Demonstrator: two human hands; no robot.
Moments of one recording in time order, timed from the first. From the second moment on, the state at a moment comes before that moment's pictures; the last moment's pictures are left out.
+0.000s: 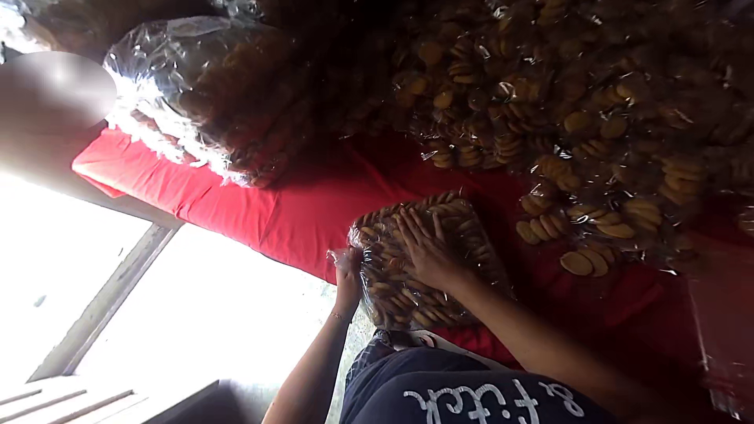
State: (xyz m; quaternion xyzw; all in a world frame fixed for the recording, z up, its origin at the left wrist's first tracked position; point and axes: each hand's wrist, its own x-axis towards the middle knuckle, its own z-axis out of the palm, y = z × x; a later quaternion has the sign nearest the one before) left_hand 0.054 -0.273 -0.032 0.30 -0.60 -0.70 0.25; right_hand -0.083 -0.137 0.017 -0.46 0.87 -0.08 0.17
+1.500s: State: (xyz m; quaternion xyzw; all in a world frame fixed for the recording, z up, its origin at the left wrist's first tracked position) left_hand -0.074 -0.189 0.166 -0.11 -0.89 -0.36 0.27; right_hand -0.143 -0.024 0.173 -0.36 0.84 -0.37 -0.14
